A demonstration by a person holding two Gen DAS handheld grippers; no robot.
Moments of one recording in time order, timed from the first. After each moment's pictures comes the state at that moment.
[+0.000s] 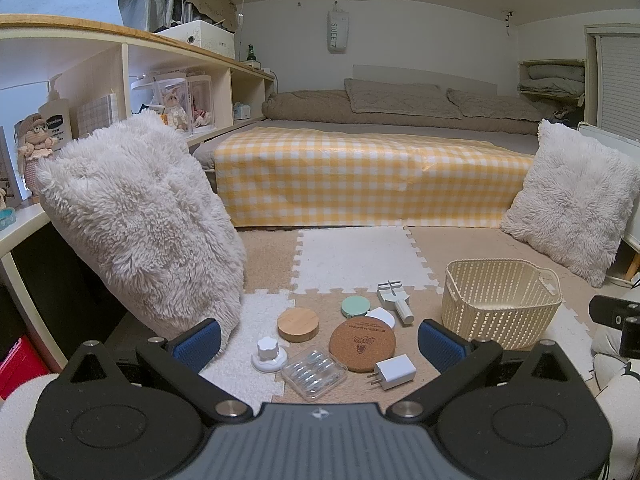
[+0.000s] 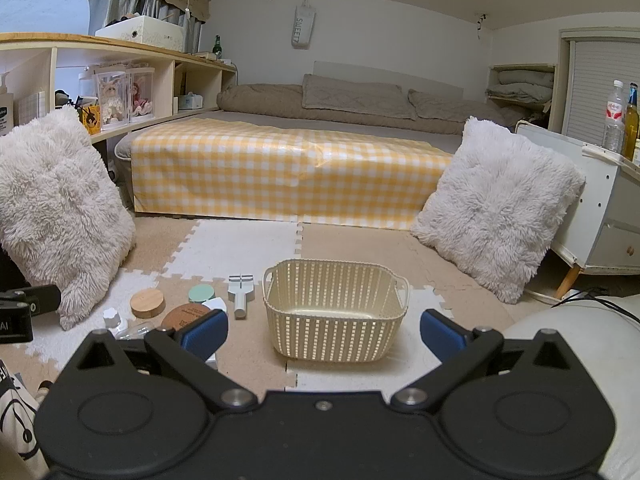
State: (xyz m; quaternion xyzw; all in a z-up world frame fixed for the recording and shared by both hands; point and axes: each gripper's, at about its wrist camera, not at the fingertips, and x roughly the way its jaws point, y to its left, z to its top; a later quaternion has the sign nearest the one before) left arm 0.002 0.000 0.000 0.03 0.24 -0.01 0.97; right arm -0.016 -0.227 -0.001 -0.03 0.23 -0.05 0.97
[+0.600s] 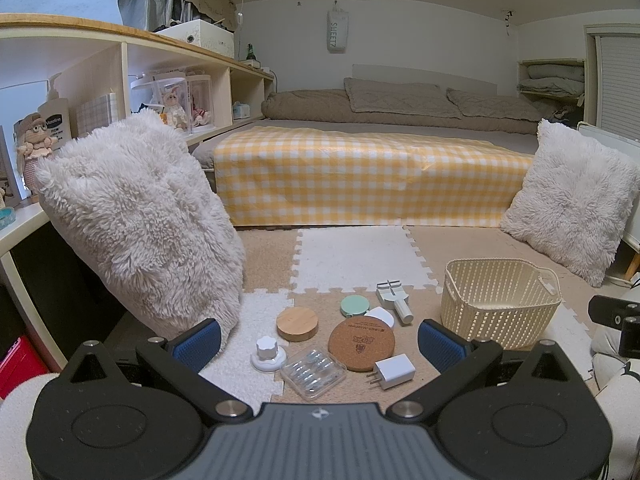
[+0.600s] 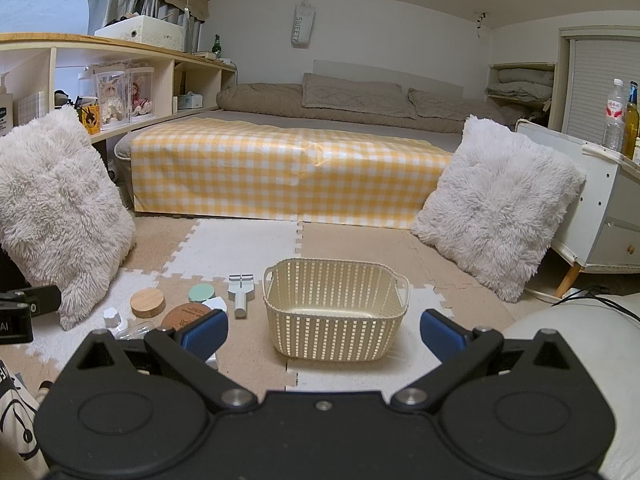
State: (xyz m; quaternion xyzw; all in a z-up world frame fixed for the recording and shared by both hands) left arm 0.002 0.000 -0.001 0.03 0.24 -0.01 0.97; right arm -0.016 -0.228 -0.002 -0.02 0.23 -0.05 0.97
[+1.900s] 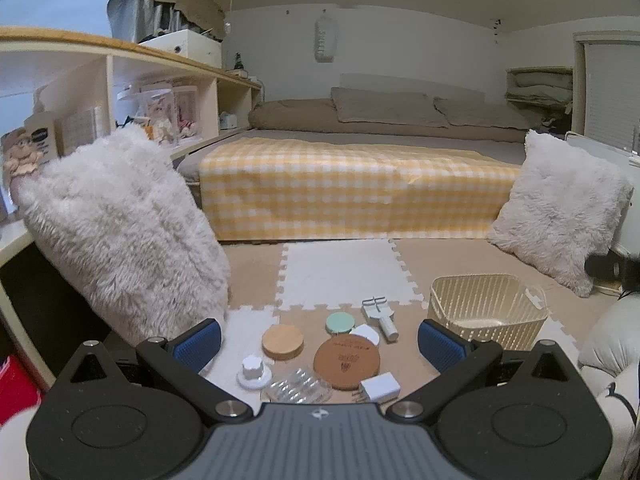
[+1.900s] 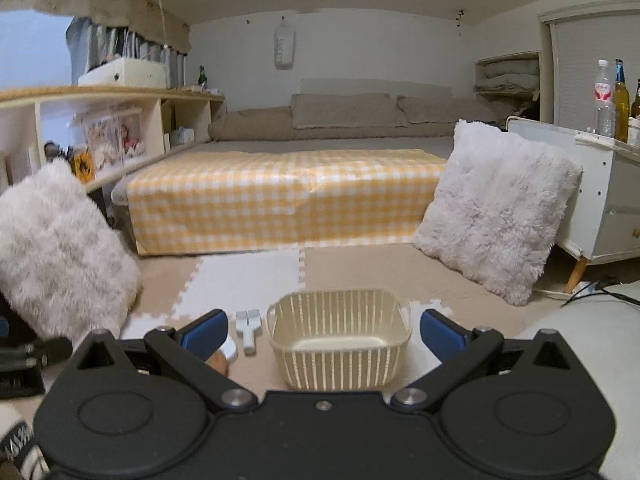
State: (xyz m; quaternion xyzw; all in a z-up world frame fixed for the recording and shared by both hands) left arm 0.012 -0.011 0.013 0.03 0.23 -0.03 0.97; right arm -0.003 -0.251 0.025 0.03 0.19 -0.05 0.98
